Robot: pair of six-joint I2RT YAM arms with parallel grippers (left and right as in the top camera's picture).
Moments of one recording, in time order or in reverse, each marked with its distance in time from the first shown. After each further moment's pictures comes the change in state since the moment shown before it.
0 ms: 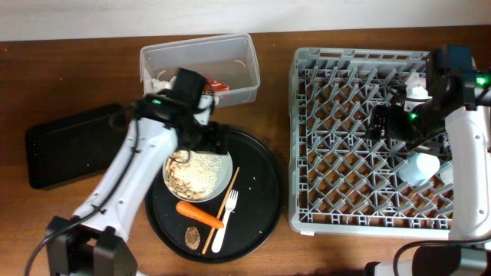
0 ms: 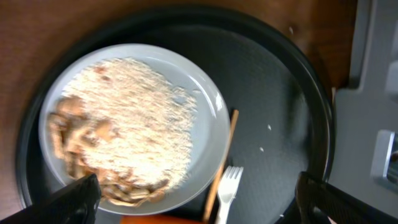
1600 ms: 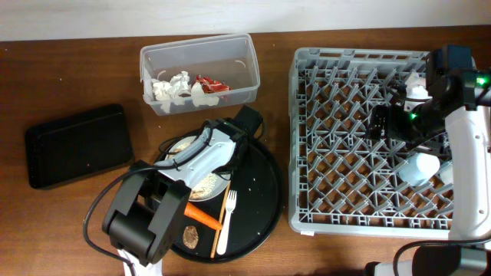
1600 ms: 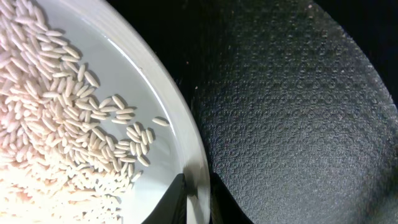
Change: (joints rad) left arm -0.221 0.299 -0.143 0.285 -0.206 -0.443; right arm 0.000 0.000 0.000 0.000 0.000 0.000
